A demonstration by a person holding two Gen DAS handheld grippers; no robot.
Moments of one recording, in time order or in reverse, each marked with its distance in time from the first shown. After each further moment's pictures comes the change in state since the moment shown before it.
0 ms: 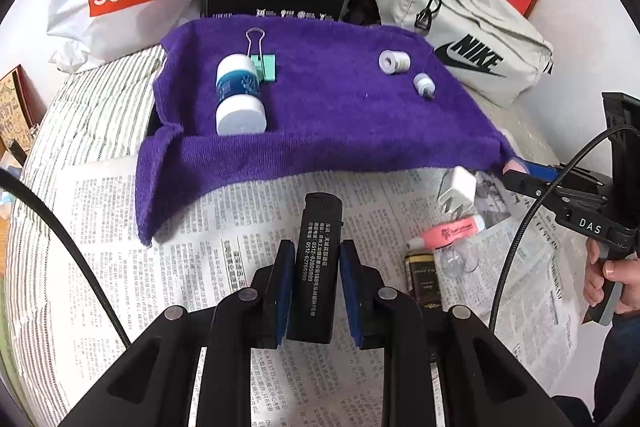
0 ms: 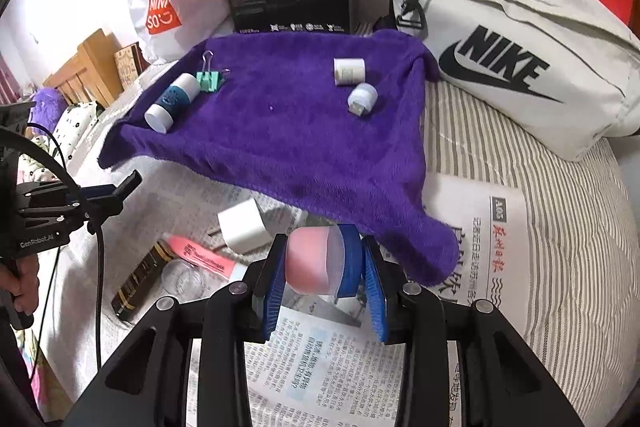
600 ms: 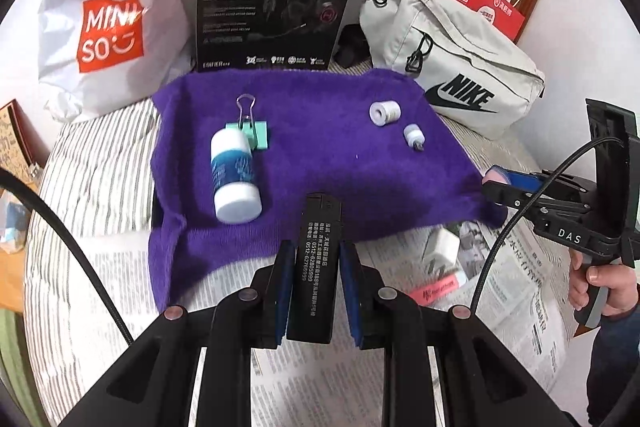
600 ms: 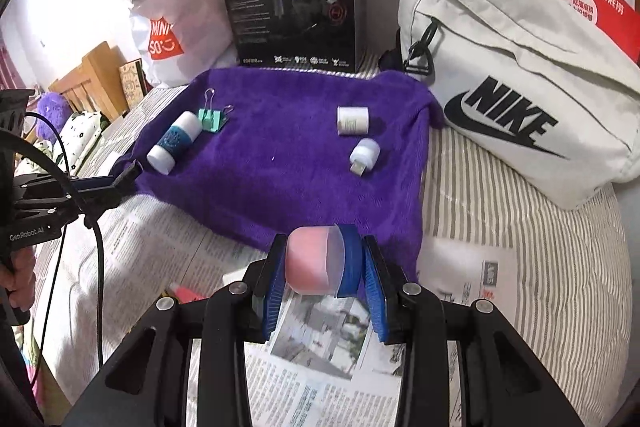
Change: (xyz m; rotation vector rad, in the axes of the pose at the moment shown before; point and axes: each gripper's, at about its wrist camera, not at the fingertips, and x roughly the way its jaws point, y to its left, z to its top) left arm -0.015 -0.005 0.050 0.031 -0.058 -0.013; right arm 0.001 -0.006 0.042 -0.019 -0.045 0.003
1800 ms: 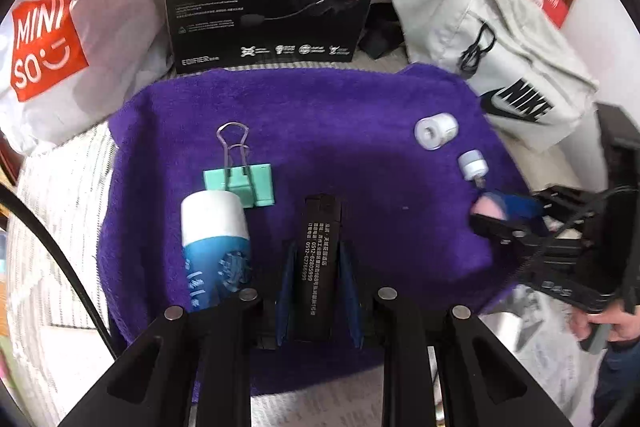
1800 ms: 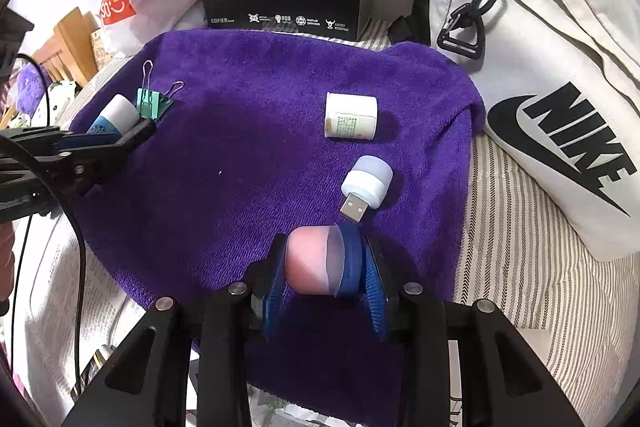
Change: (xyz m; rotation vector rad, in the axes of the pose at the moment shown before) left arm 0.088 0.010 0.060 0.009 0.094 0.063; right arm 0.100 0.001 0.037 -0.069 0.142 -0.045
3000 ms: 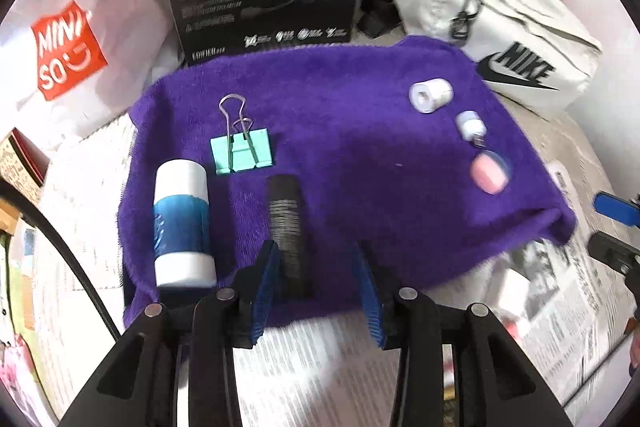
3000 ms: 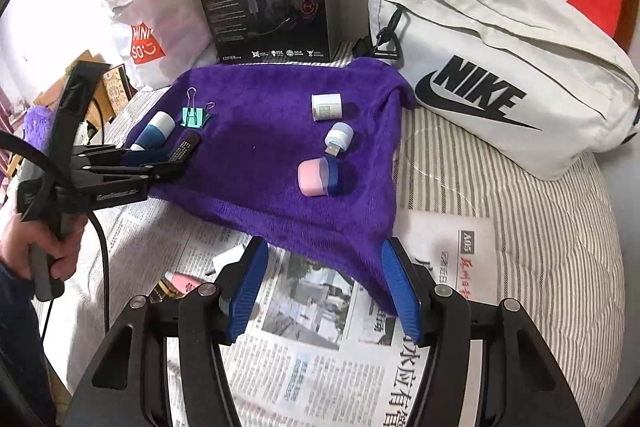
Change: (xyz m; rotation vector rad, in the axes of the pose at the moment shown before) left arm -0.030 -0.027 -0.020 0.056 0.029 0.097; right arm -0.109 -0.010 -0.071 0.138 -0.097 0.014
